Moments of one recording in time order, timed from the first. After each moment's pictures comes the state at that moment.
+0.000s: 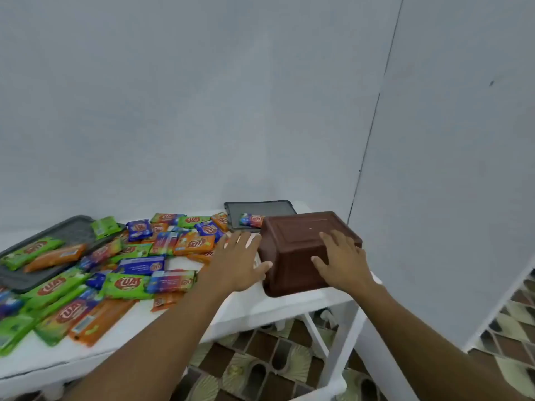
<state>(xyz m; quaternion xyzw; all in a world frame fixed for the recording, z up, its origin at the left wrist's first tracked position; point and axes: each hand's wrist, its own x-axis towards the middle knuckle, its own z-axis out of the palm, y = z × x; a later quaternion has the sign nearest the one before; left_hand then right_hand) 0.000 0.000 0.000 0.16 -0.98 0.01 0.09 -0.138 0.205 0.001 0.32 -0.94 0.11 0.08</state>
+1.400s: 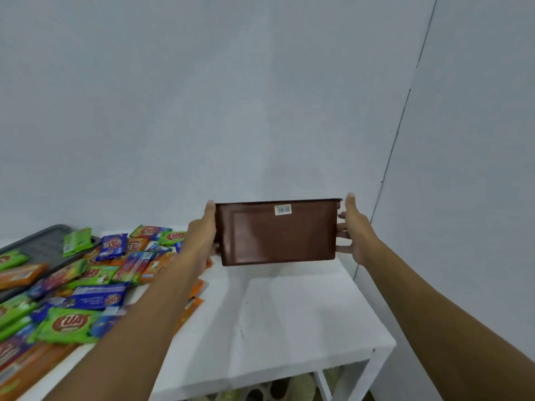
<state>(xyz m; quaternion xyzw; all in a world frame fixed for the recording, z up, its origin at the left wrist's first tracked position) -0.130 -0.059 0.047 0.40 -0.59 -0.64 0.30 -0.329 0.151 0.067 0.08 -0.71 0.66 -0.23</state>
